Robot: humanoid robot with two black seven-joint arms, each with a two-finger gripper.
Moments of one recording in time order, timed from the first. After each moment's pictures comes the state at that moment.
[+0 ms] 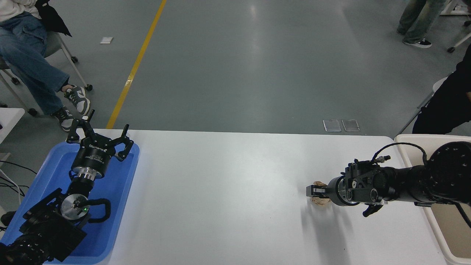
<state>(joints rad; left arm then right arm) -0.60 0.22 -0.90 -0.31 -0.14 -0.77 -0.37 1.21 -0.13 -1.07 0.87 -0.30 0.02 0.01</state>
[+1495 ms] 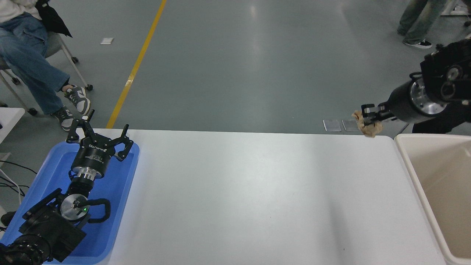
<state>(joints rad) -0.60 0.22 -0.90 -0.31 -0.14 -0.77 -0.37 2.25 -0.51 -1.31 1.48 -0.38 0.34 0.01</state>
